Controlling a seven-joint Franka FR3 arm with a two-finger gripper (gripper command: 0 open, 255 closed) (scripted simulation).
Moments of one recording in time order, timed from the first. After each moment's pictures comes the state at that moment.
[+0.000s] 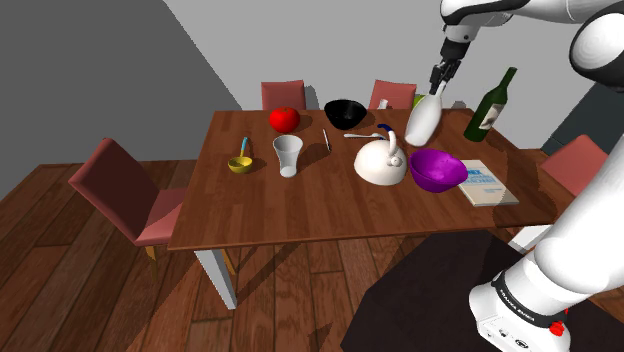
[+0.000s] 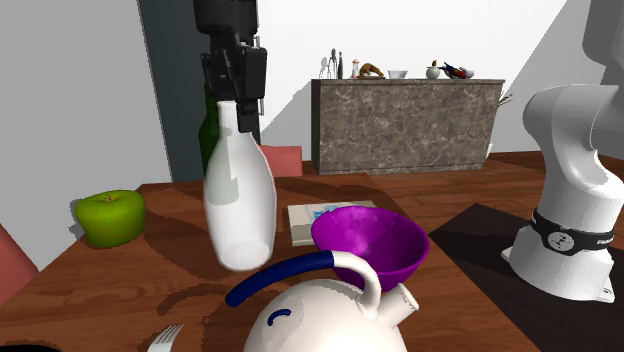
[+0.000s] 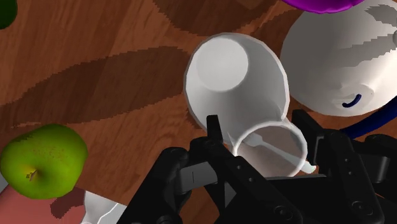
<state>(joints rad) -0.25 0.22 -0.34 -1.61 0.09 1.83 -0.64</state>
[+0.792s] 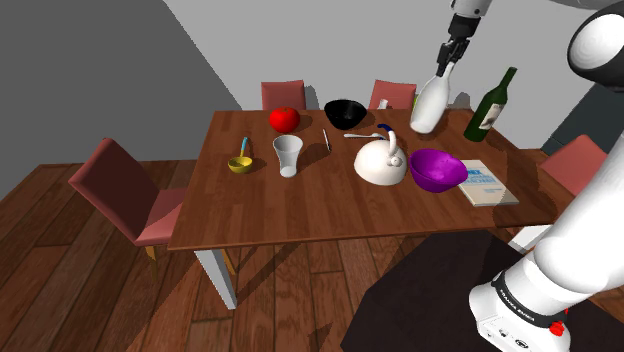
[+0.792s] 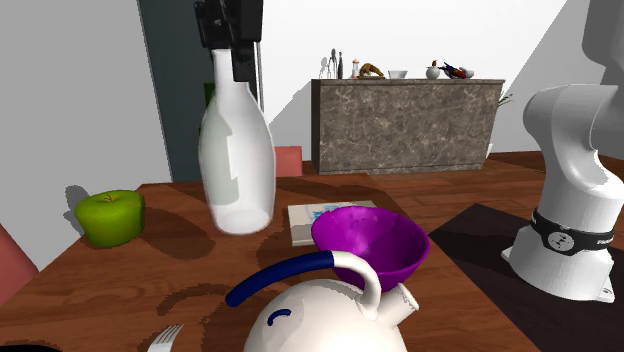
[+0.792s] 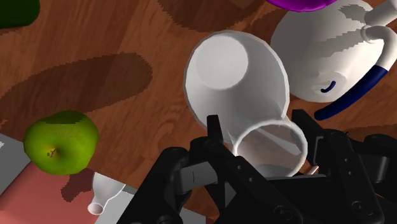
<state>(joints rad) -0.25 0.23 -0.34 -1.44 0.09 1.66 -0.63</state>
